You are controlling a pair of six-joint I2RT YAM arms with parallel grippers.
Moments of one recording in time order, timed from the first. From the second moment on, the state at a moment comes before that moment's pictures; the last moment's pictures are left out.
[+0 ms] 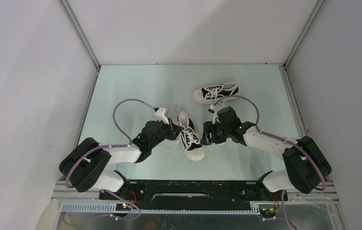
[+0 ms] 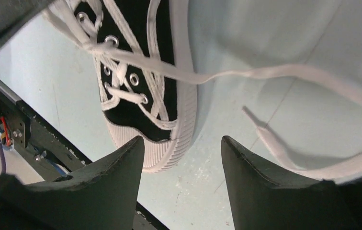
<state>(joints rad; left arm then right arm) -0.70 1.38 0.37 0.71 0.01 -0.54 0.60 1.40 0.72 -0.20 -0.32 0.44</state>
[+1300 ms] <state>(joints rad) -0.61 1.30 0.39 0.56 0.17 -0.47 0.66 1.46 0.79 -0.19 -0.35 -0.13</state>
